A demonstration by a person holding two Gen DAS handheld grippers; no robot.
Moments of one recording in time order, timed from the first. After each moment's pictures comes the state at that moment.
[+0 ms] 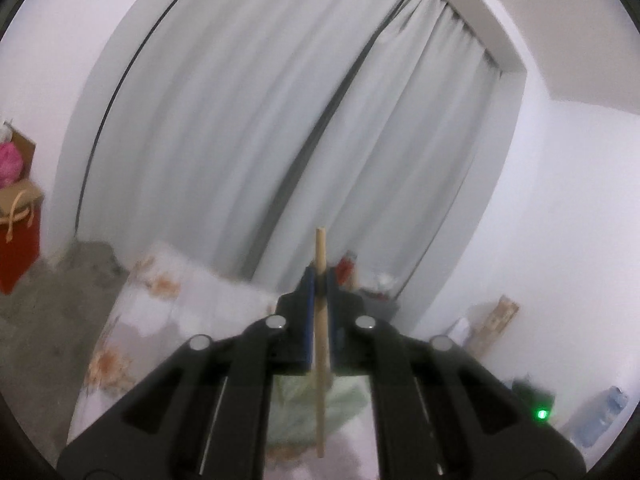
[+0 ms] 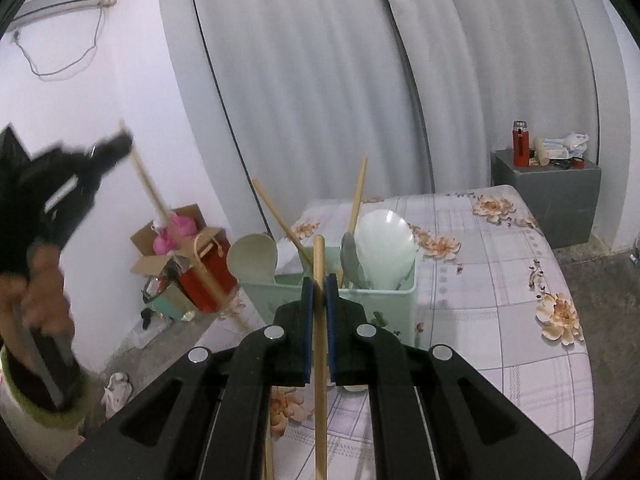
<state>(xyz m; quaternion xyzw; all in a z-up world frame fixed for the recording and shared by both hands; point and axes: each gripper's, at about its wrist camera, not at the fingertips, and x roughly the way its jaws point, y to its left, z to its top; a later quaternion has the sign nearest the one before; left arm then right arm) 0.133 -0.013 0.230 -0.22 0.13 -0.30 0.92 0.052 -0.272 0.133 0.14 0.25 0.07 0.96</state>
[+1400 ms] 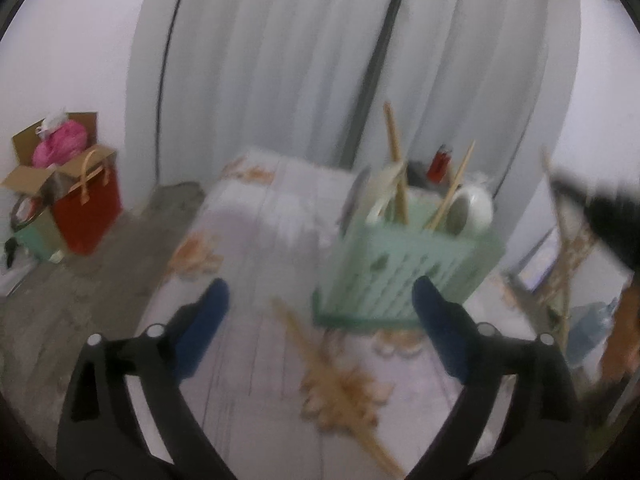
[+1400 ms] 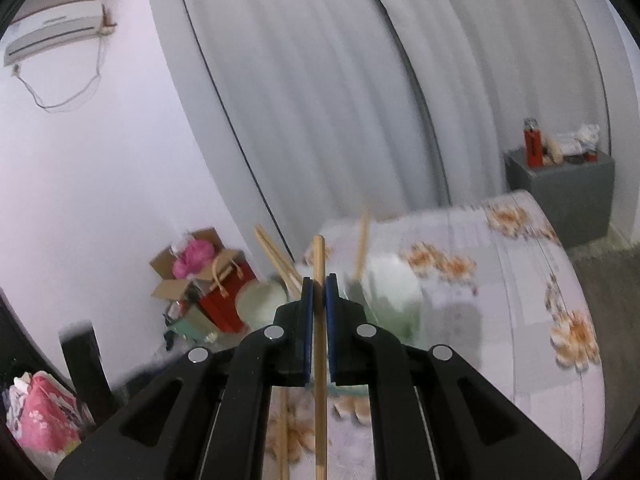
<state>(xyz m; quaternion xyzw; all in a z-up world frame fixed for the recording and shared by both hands) 0.119 -0.026 0.081 -0.08 0.31 -0.16 0.93 0.082 -0.292 0.163 0.18 0.21 0.10 0.95</state>
